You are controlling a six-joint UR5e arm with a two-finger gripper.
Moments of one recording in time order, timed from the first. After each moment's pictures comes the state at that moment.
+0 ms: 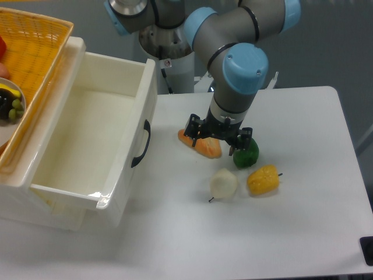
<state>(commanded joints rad) 2.55 -1.83 -1.54 -1.39 1.42 0.72</state>
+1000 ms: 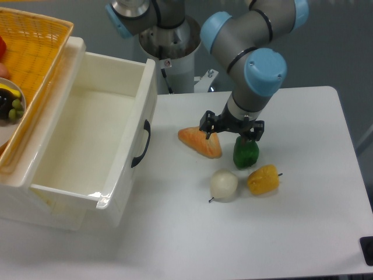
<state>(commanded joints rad) 2.66 -1.83 -1.68 -1.39 1.45 0.71</state>
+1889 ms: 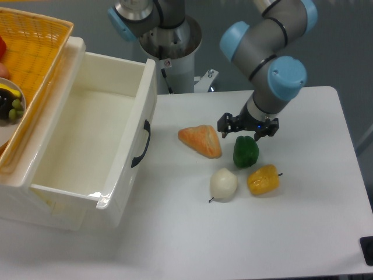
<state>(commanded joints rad) 2.76 -1.89 -1.70 -1.30 1.46 0.67</state>
